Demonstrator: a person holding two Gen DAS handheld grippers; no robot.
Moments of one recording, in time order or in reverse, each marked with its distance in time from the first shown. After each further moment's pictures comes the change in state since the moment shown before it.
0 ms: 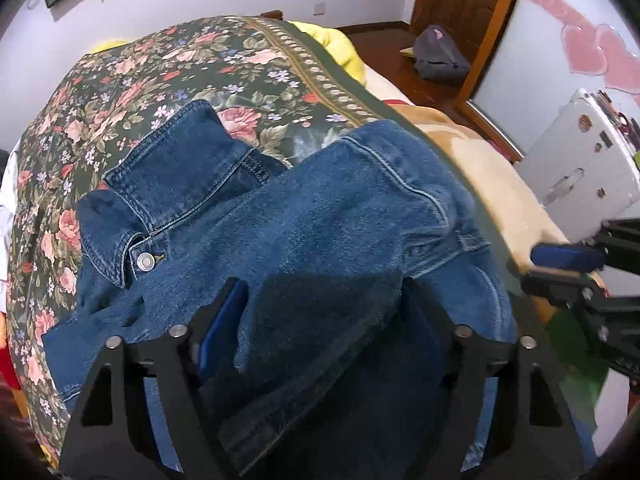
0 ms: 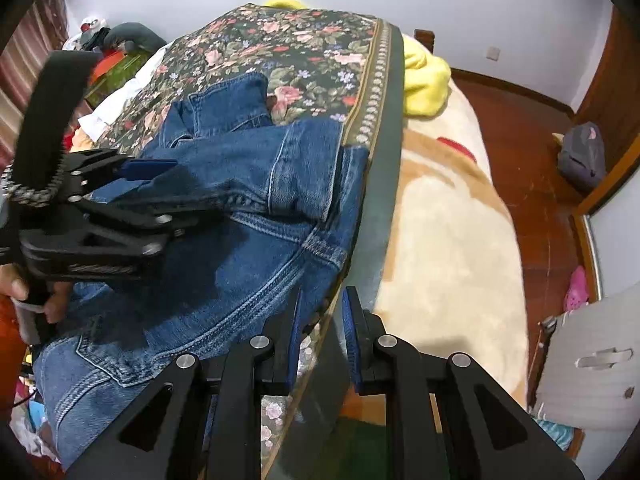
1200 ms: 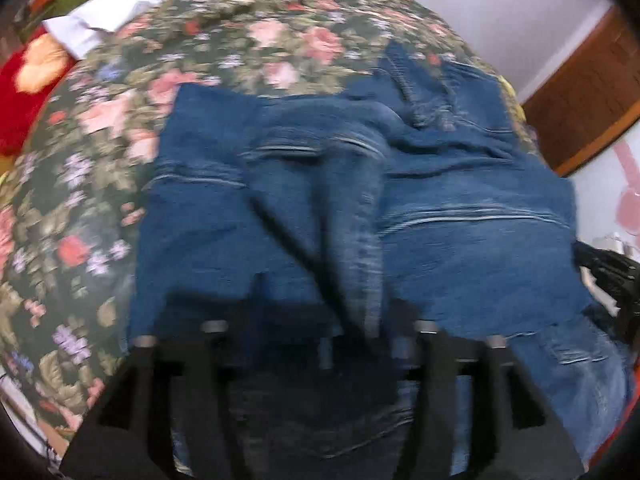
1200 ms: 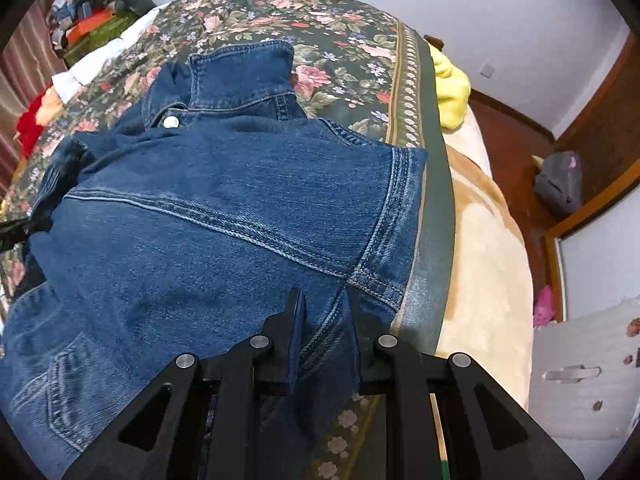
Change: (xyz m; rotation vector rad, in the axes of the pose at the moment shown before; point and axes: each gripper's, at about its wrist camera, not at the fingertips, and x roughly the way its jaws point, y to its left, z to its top) left arm -0.045 0.215 -0.187 -0.578 -0.030 0.003; right arm 0.052 0.068 0.023 -0.106 0.029 -0.211
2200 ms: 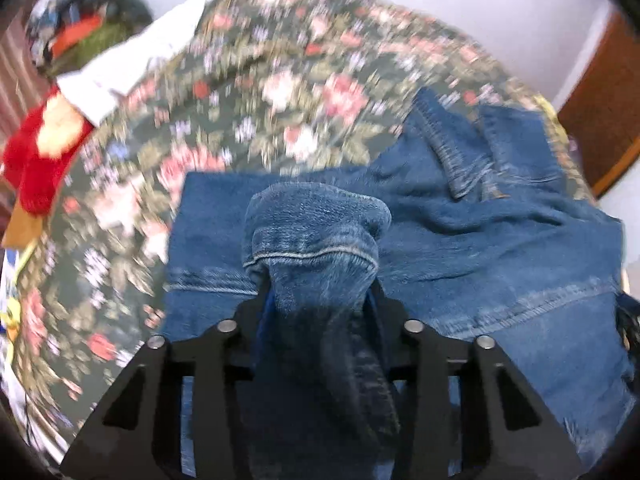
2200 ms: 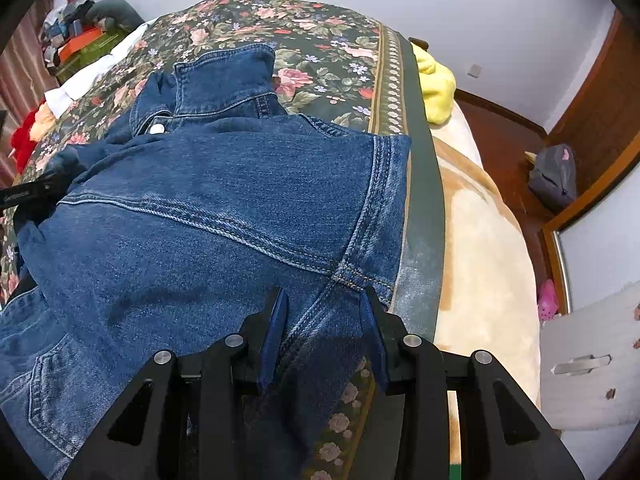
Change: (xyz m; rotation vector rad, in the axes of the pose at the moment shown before) left arm 0.003 -0.016 0.046 0.058 -0.128 0.160; right arm 0.006 -0.014 -0.014 0.064 -0.045 0.016
